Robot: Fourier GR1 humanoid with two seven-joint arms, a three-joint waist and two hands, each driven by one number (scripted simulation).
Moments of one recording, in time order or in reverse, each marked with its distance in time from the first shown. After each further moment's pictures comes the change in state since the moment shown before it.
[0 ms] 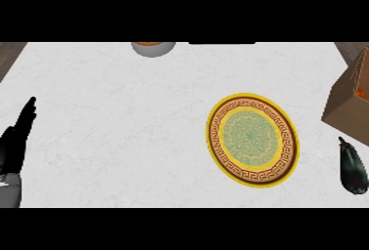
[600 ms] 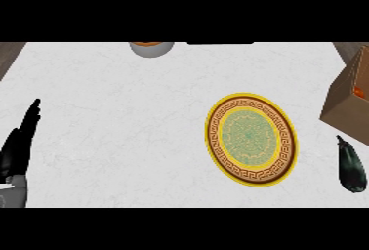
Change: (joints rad) left arm 0.016 -0.030 -0.016 -0.032 -0.025 0.022 0.027; right arm 0.373 -0.220 -0.146 0.001 -0.162 0.277 -0.102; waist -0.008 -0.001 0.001
